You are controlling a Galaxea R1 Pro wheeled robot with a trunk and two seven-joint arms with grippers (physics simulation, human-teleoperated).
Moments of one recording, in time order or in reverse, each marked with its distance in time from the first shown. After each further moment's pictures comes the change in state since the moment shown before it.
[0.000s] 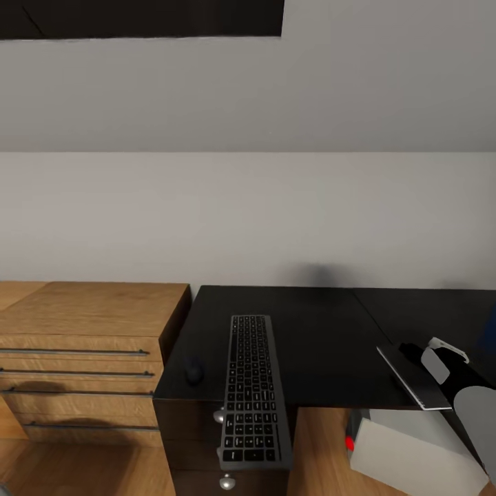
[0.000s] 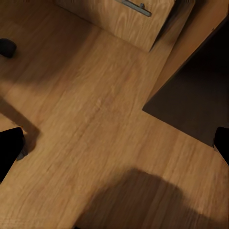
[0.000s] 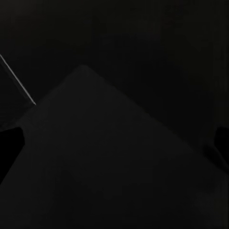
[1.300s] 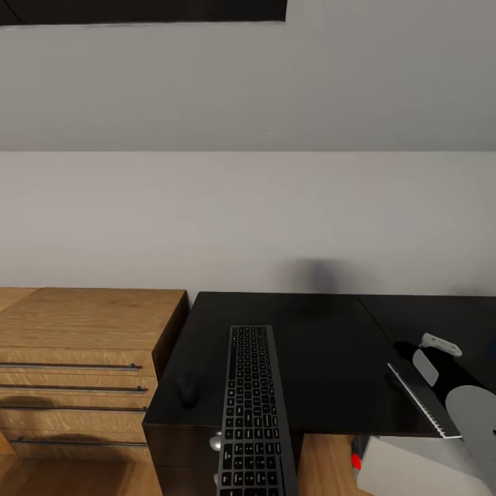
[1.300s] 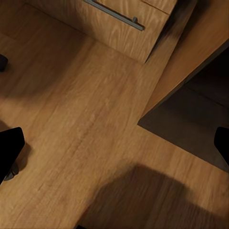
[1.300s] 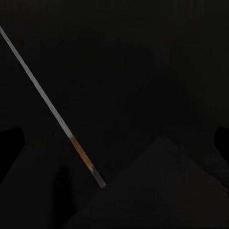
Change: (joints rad) left arm 0.000 -0.001 0.000 0.012 -0.006 0.000 -0.003; right arm 0.001 0.028 0.028 -0.004 0.104 -0.057 -0.009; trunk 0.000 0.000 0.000
